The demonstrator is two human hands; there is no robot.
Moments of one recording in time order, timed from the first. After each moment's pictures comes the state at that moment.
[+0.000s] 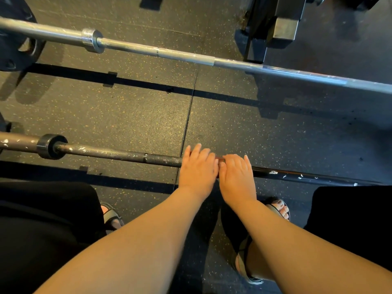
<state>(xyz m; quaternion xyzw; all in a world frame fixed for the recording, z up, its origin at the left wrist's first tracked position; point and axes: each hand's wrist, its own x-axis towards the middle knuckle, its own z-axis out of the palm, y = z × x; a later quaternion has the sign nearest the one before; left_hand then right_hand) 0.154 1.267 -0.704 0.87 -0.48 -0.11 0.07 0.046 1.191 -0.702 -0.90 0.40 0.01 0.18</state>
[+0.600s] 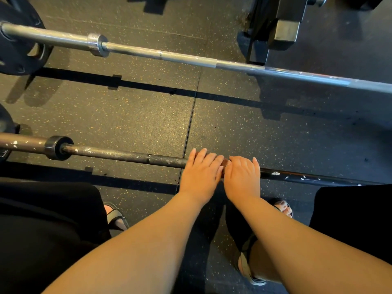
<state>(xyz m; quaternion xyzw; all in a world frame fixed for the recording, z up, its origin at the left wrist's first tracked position) 0.151 1.279 -0.698 0.84 -0.53 -0.12 0.07 0.047 1.187 -0.703 -0.88 0.44 0.03 0.16</state>
